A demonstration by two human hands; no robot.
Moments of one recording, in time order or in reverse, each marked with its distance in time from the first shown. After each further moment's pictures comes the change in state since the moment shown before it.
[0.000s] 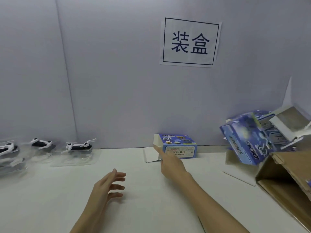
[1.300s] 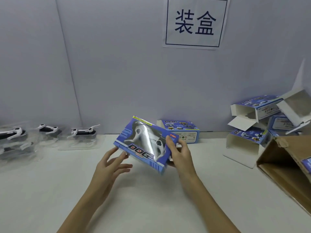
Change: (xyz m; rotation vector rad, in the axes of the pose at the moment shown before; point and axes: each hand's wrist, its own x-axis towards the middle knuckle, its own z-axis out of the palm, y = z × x) left_hand -0.008 0.004 0.001 -0.166 -0.034 0.051; right_hand -0.089 -0.035 -0.029 1.345 0.226 0.357
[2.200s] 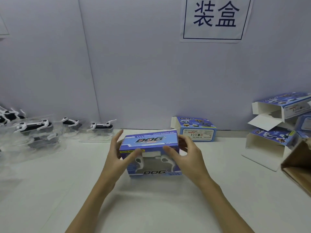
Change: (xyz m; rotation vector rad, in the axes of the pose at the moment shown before) left_hand -0.010 0.021 -0.009 0.285 0.019 0.231; right_hand -0.005 0.012 0.004 -0.338 -0.152 -0.441
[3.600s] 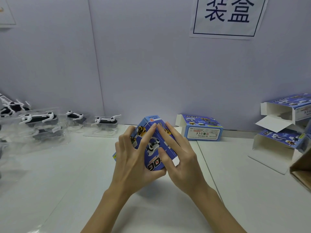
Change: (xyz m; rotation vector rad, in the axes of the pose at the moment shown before) left_hand -0.026 0.022 0.033 0.904 0.174 0.702; right_hand -0.024 -0.031 0.031 -0.168 -0.098 -0.494
